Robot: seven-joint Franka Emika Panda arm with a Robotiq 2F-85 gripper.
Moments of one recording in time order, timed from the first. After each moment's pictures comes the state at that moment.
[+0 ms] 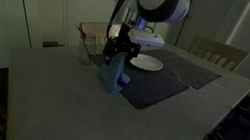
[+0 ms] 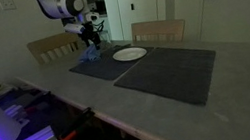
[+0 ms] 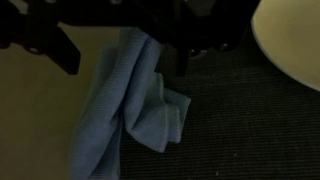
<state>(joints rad) 0.30 0.48 0.07 -2.13 0.06 2.82 0.33</state>
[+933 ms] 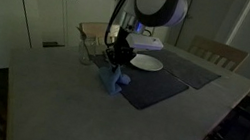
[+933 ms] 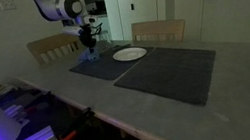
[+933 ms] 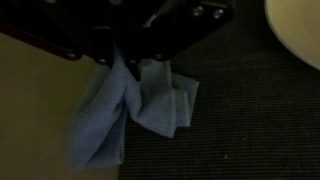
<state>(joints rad) 0.33 0.50 0.06 -2.12 0.06 2.80 0.32</state>
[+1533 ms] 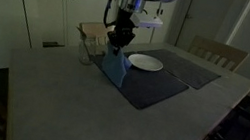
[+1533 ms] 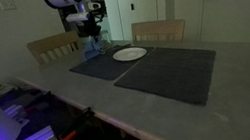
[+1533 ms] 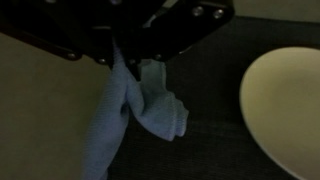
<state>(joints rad) 0.30 0.45 0.05 -2.01 -0.06 2.62 0.21</state>
